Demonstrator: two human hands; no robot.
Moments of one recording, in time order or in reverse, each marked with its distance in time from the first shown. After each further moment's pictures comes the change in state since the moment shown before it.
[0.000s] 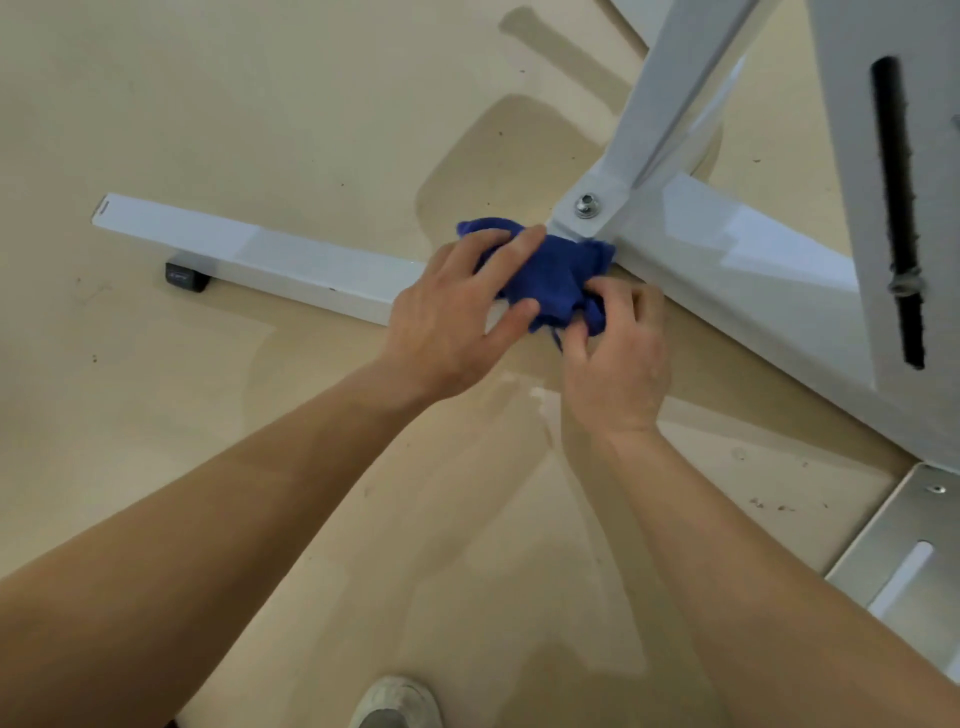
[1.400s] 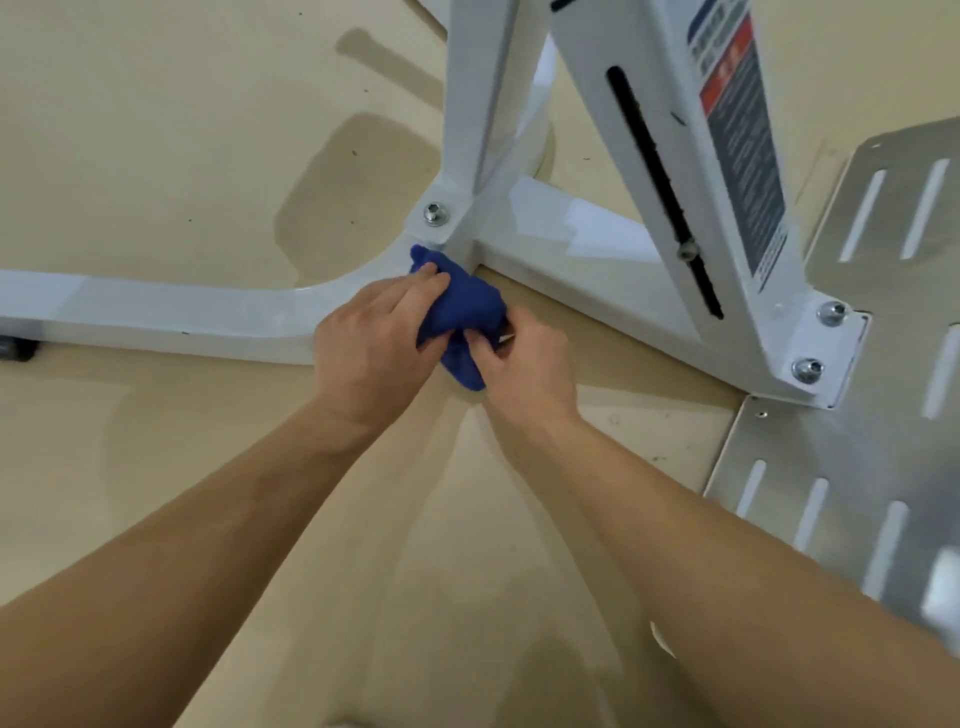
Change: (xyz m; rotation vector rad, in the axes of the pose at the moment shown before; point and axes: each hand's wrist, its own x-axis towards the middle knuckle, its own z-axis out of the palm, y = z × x) left_hand 0.006 0.029 0.049 0.146 0.315 0.220; right_hand 0.000 0.019 -0.036 0.126 -0.250 0.245
